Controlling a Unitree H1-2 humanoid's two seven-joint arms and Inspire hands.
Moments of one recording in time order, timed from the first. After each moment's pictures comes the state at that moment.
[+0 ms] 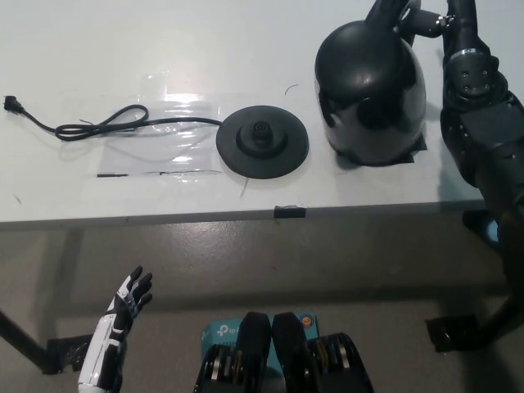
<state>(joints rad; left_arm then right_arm) 0.03 0.15 -0.01 0.22 -0.03 -0.43 -0.10 -1.31 -0.19 -0.05 1.43 -0.09 -0.27 -0.28</state>
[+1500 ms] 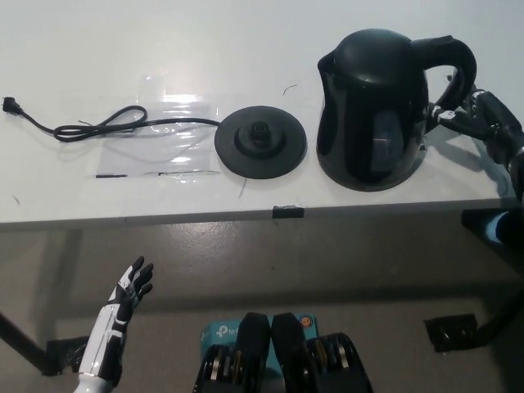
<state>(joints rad) 0.00 0.15 0.00 0.21 0.00 -0.43 -0.10 -0.98 -0.36 -0.05 1.20 0.01 -0.18 0.27</state>
